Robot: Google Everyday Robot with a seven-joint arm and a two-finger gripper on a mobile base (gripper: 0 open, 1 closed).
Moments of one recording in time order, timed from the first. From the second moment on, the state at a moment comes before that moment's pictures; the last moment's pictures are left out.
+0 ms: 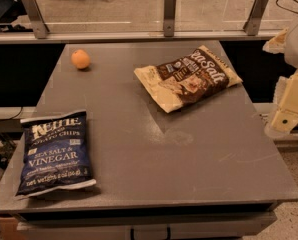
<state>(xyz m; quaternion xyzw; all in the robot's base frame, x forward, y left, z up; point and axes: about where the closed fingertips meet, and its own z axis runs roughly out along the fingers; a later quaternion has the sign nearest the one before) 0.438 -0.216 0.978 -0.60 0.78 -0.04 0.16</state>
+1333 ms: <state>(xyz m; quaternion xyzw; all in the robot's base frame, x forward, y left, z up) 0.545 -0.193 0.932 -0.61 0.74 0.01 0.28</state>
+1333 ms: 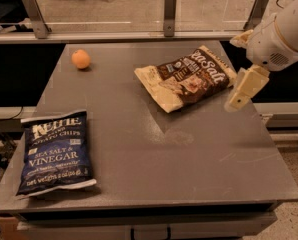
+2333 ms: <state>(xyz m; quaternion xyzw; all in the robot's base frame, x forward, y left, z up) 0.640 -0.163 0.869 -0.57 0.73 0.09 0.36</state>
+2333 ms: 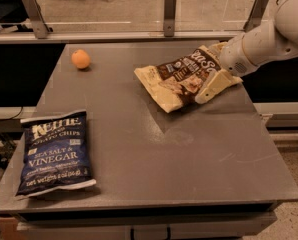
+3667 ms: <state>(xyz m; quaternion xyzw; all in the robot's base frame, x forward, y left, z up) 0.663 -0.142 0.877 -0.56 0.71 0.13 0.40</state>
